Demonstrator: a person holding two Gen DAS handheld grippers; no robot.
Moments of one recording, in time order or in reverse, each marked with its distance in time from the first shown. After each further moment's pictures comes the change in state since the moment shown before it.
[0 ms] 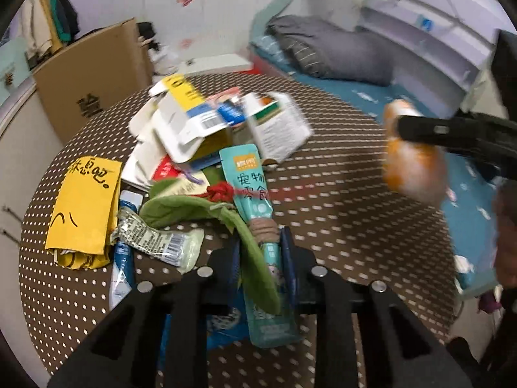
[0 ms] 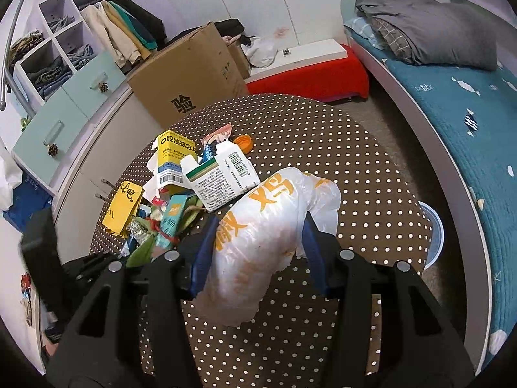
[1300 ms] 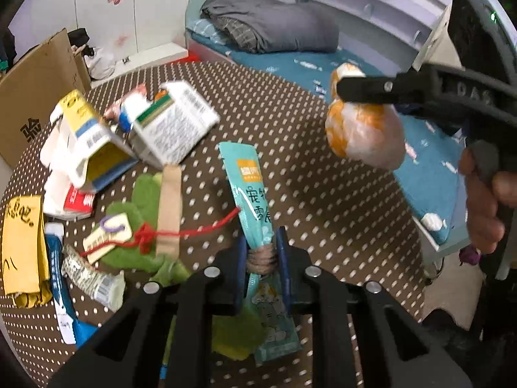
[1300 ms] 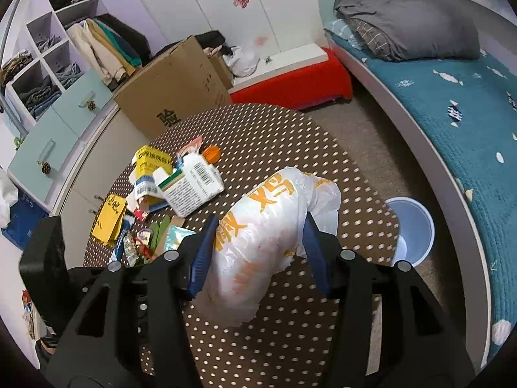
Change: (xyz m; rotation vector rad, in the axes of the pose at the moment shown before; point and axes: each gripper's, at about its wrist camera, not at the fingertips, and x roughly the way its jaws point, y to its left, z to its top) left arm 0.029 -0.050 0.020 0.158 0.091 -0.175; right arm -0.017 -0.044 -0.001 0.067 -0.054 -0.033
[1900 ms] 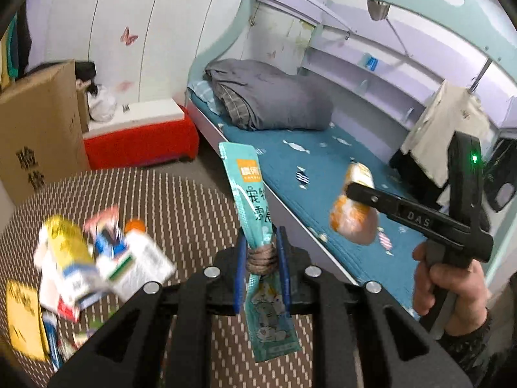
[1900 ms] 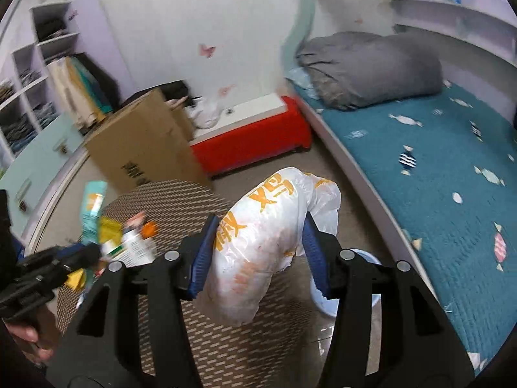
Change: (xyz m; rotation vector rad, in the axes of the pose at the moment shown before) left arm -0.023 -0.047 0.131 -0.110 -0.282 -0.046; right arm -0.051 -0.092 0.061 0.028 -0.192 -0.135
